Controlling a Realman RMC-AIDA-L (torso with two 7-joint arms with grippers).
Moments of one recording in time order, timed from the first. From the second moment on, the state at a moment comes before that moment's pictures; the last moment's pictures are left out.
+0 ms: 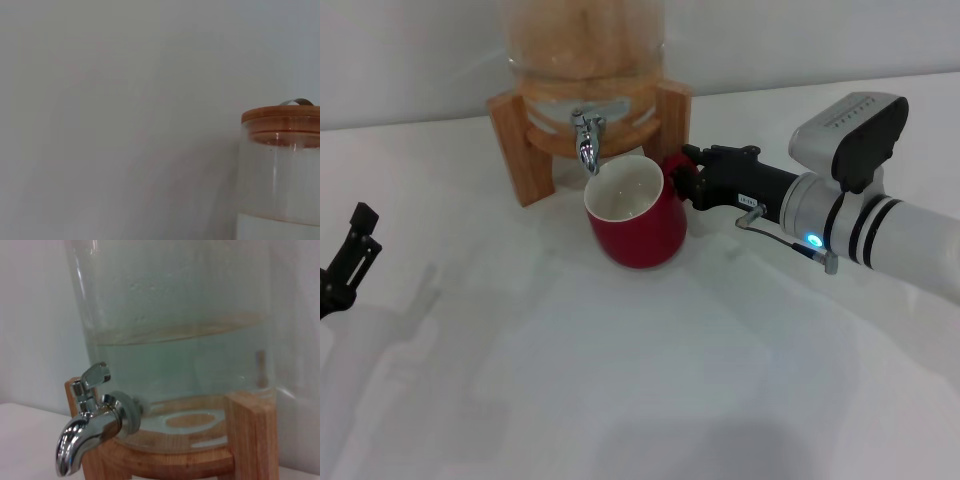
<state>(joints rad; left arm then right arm) -0.32 -2.09 2.08 0.11 -0.34 1.46 -0.41 0.61 2.03 -1.96 -0.40 -0.15 -0.66 0.76</state>
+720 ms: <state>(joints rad) -0.32 -2.09 2.08 0.11 -0.34 1.47 -0.41 0.61 2.03 -1.98 -0.40 -0.15 -0.66 0.76</state>
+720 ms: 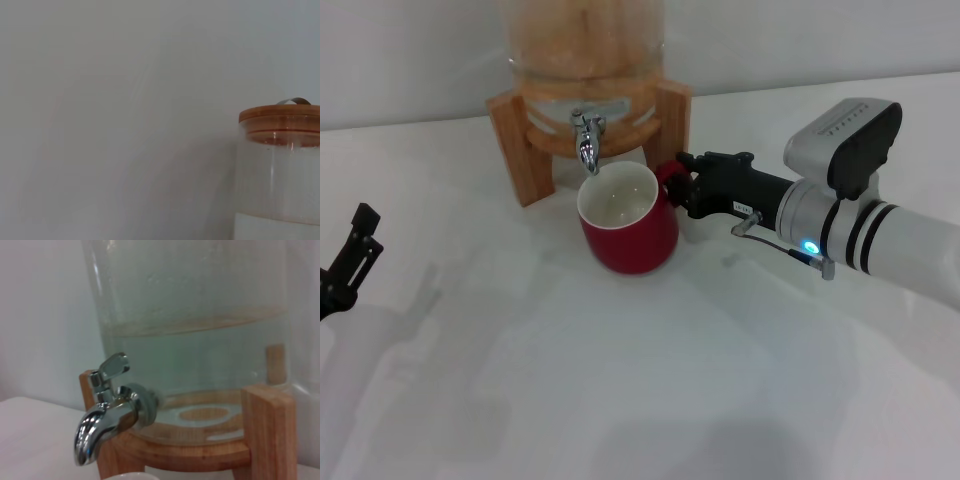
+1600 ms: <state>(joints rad) -0.31 -2.09 2.08 0.11 -0.34 1.47 -0.41 0.61 2.03 -2.00 -0.41 -0.15 -0.66 0.76</state>
